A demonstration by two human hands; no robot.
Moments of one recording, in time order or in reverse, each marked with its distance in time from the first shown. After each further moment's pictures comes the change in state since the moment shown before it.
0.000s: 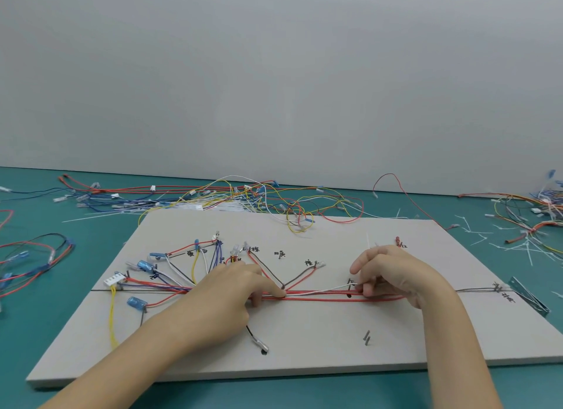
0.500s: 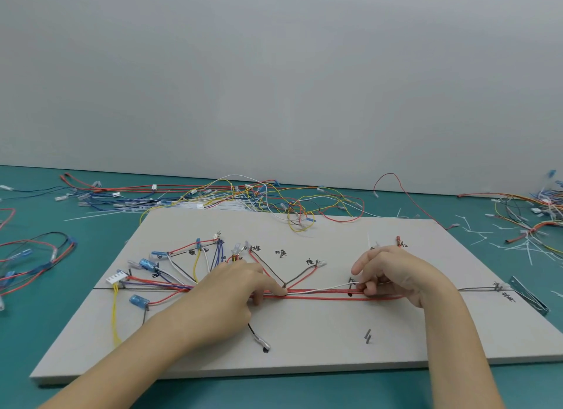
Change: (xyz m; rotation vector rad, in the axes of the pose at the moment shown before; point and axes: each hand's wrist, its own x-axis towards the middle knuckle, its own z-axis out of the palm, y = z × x) left_hand 0.001 -0.001 0.002 -0.002 0.008 0.003; right_hand -0.002 -0.002 0.000 0.027 -0.019 0.016
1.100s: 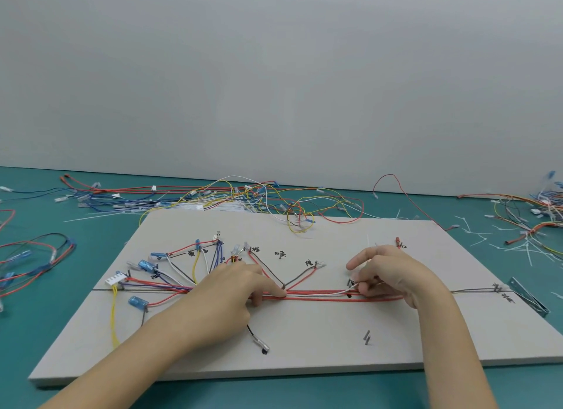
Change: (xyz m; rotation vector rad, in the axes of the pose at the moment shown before) left_hand 0.001 -0.003 0.002 -0.009 0.007 0.001; right_hand 0.003 0.000 0.006 0.021 0.031 0.001
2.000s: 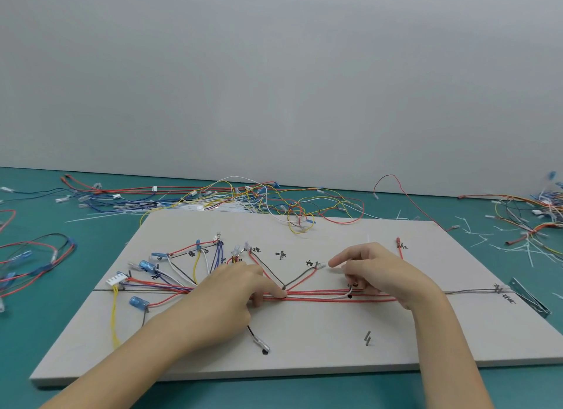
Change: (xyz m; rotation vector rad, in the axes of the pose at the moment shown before) left_hand 0.001 0.000 0.000 0.019 -0.004 0.007; right_hand -0.007 -0.006 0.014 -0.175 -0.070 -0.193
